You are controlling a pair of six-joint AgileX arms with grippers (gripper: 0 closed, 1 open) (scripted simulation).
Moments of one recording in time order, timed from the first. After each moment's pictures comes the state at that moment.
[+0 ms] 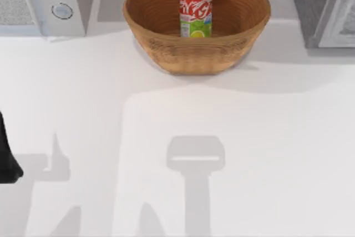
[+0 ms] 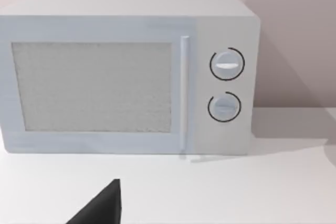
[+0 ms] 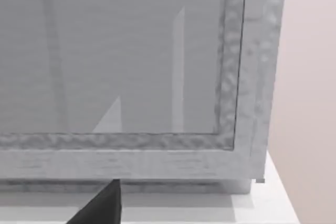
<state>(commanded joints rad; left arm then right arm) 0.00 0.00 0.00 0.00 0.00 0.00 -1.03 1.55 0.37 1.21 -1.01 0.03</state>
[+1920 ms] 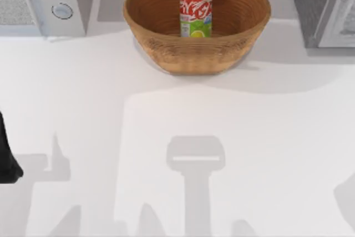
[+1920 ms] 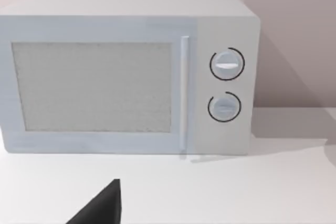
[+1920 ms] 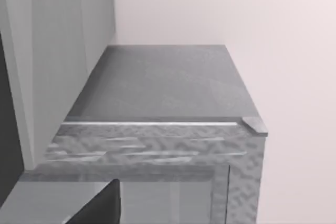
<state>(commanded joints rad) 0.00 0.00 0.00 0.00 0.00 0.00 -1.04 1.34 1.74 -0.38 -1.03 0.03</state>
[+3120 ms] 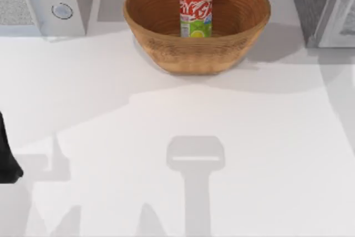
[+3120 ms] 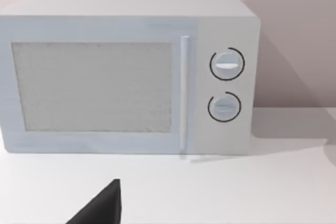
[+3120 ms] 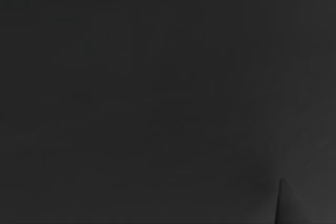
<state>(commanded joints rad) 0.00 0.00 0.00 0.00 0.00 0.00 0.16 1.32 1.75 -0.43 0.17 0.02</state>
